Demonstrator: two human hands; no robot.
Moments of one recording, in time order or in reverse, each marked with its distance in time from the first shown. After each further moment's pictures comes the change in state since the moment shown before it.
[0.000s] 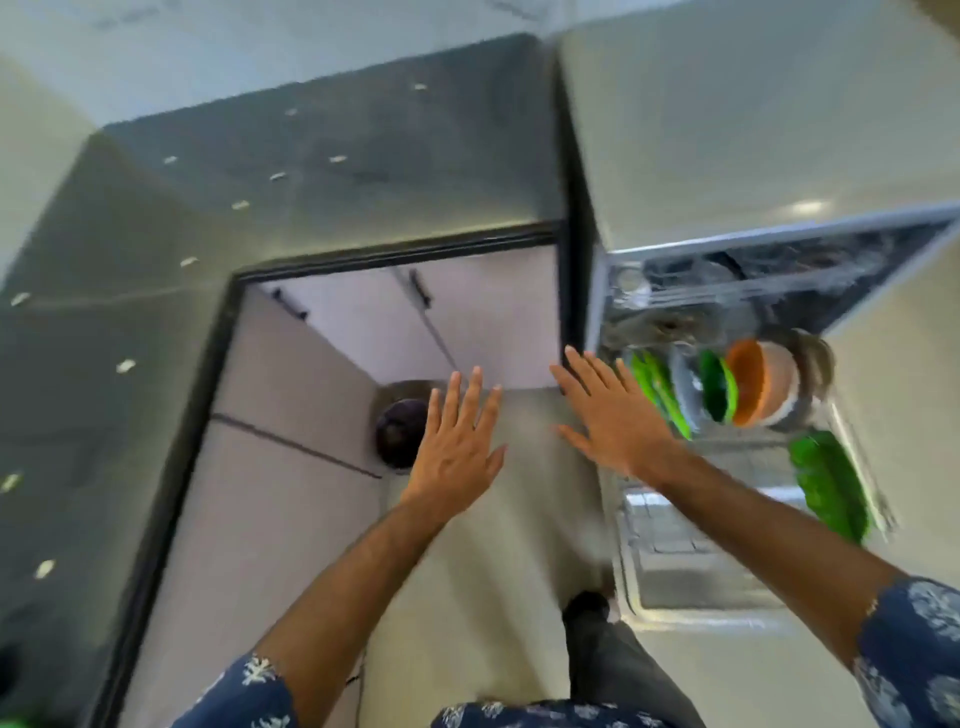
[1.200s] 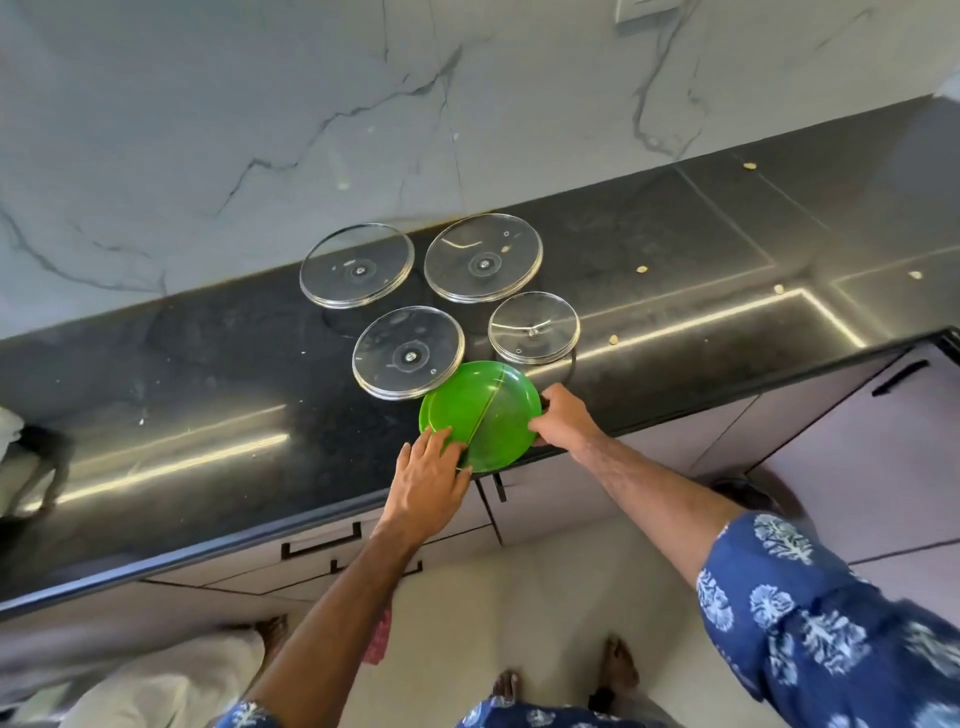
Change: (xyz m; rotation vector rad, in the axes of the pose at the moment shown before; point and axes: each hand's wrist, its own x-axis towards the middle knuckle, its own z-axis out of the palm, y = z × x) left_hand -0.536 -0.179 0.049 -0.312 0.174 -1.410; right_hand 0.026 -0.658 0.012 0.660 -0.746 -0.472
